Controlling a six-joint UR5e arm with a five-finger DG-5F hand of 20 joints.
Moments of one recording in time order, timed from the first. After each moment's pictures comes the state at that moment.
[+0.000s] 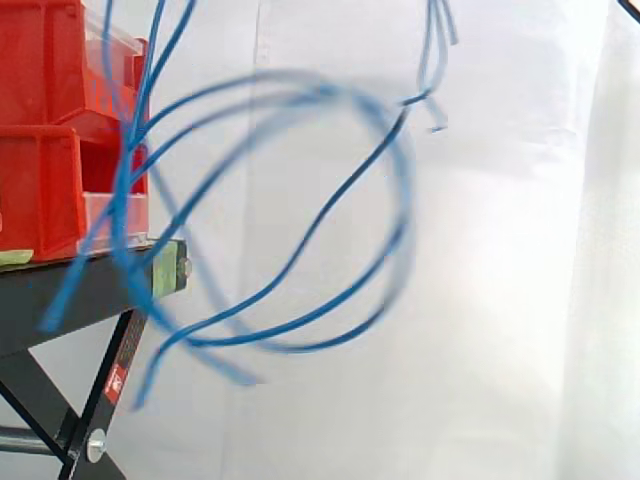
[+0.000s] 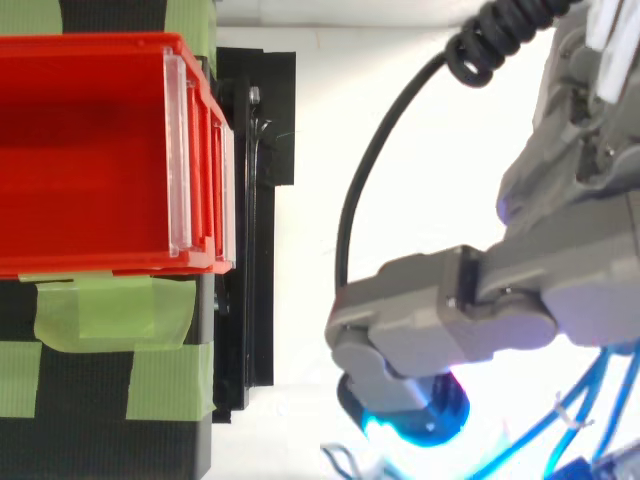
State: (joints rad) arm 0.19 -1.81 -1.32 -3.06 -1.48 -0.90
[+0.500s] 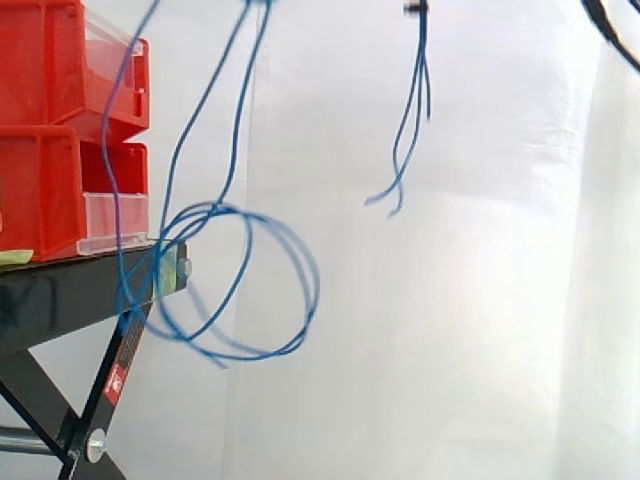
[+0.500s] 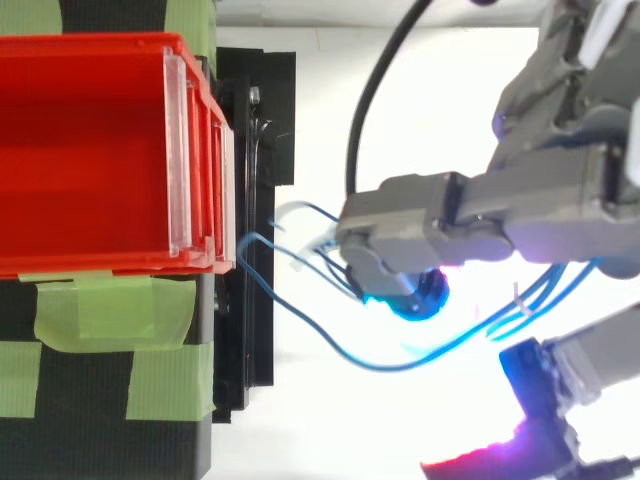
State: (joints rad) arm 0.19 -1.81 -1.39 -3.08 -1.40 -1.06
